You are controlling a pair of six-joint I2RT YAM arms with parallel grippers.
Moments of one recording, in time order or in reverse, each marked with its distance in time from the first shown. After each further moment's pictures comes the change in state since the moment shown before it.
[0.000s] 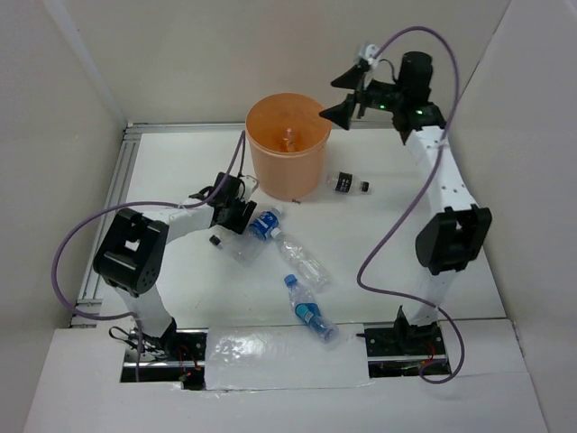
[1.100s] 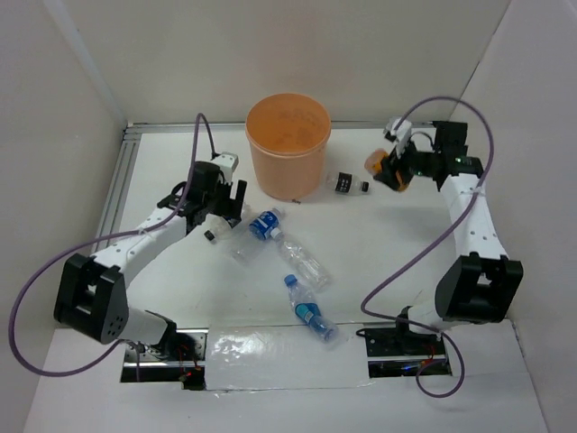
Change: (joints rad) left arm 0.017 -0.379 -0.028 -0.042 -0.025 -0.164; right arm -0.266 -0.409 -0.689 -0.476 0.328 -0.482
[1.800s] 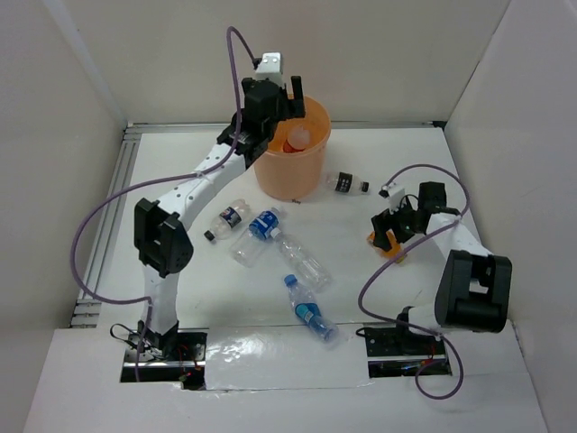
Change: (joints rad) left arm -0.190 0.704 1.109 0.171 -0.325 -0.195; right arm -0.055 -0.104 -0.504 0.213 0.200 0.192
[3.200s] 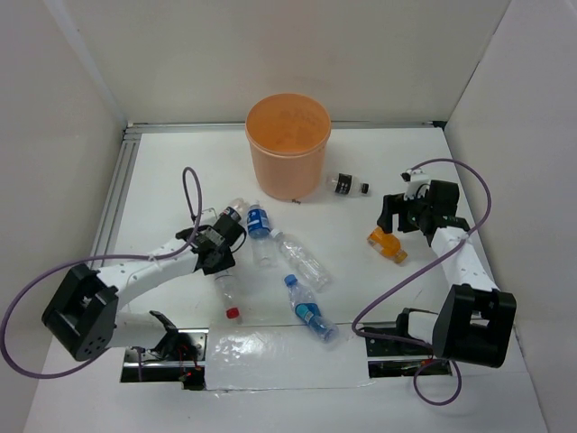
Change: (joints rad) left arm -0.076 -0.752 -1.360 -0.562 0.020 -0.736; right arm -0.010 -0.163 -0.039 0.157 0.096 0.424
